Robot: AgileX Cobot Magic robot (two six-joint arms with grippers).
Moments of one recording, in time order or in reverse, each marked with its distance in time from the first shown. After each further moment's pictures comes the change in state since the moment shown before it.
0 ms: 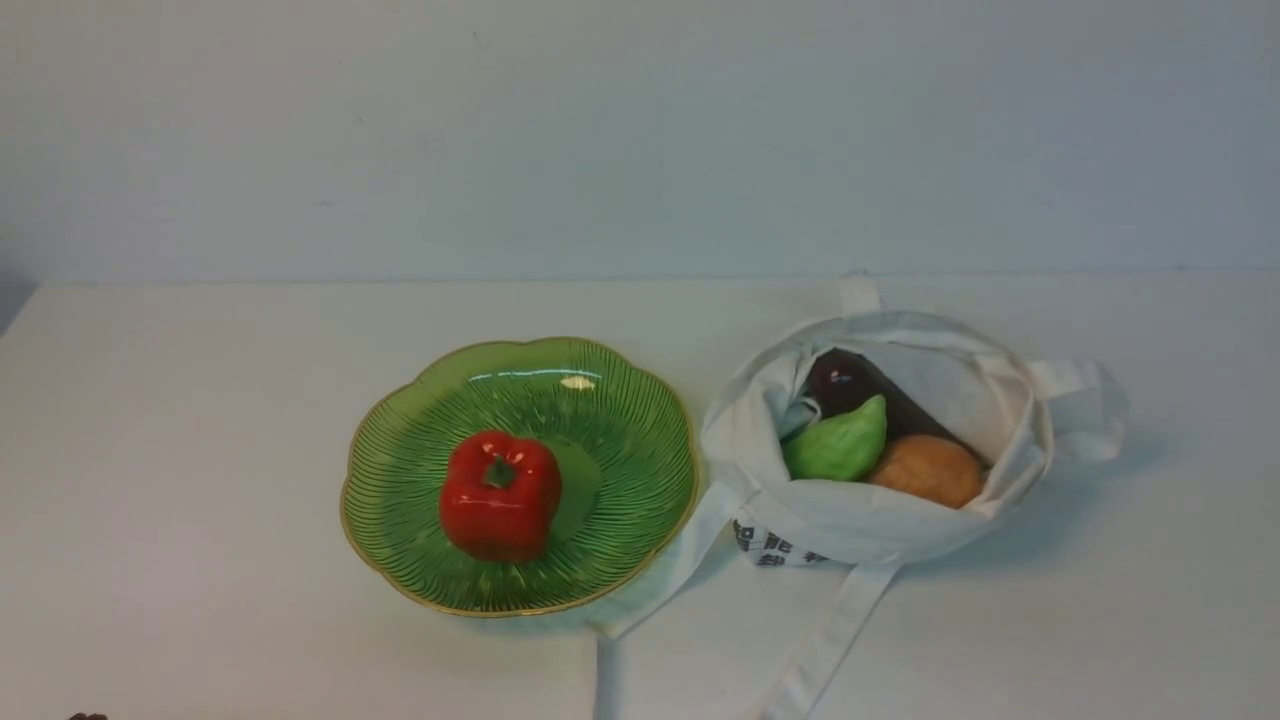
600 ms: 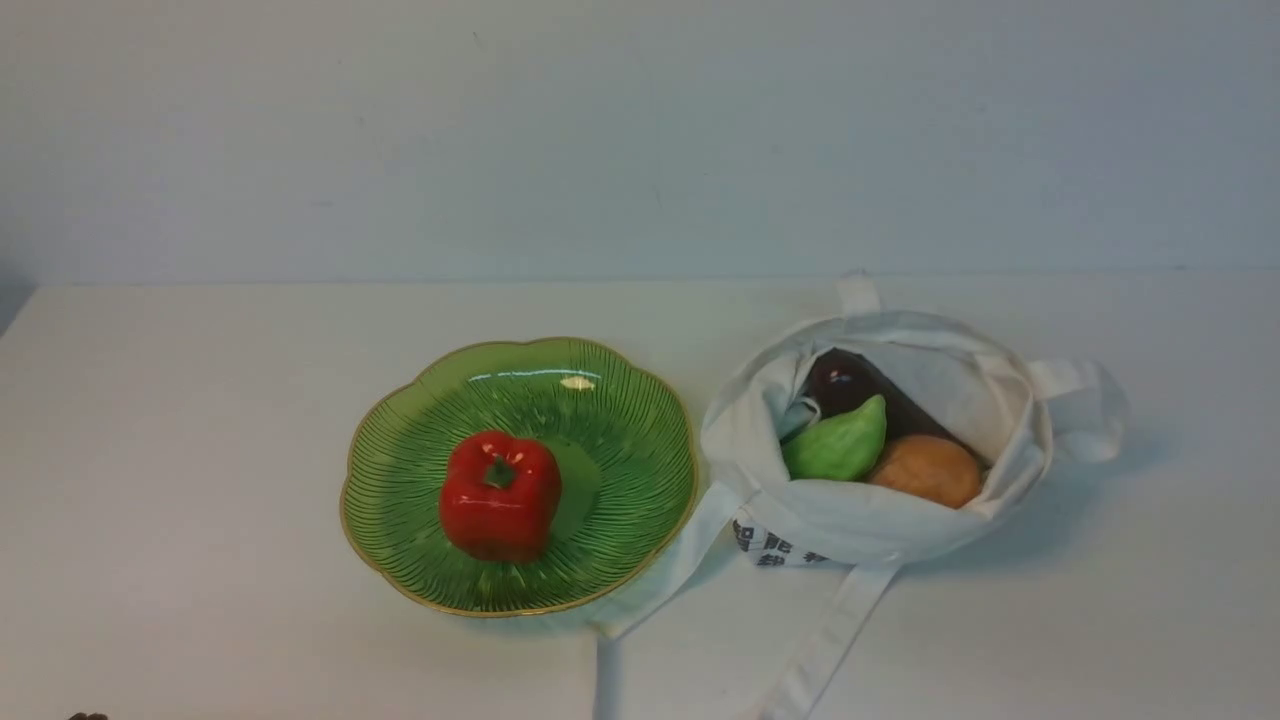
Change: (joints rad) right arm -0.305 0.000 0.147 0.045 0.059 -0.145; left arm 0.000 0.000 0.000 0.000 0.000 0.000
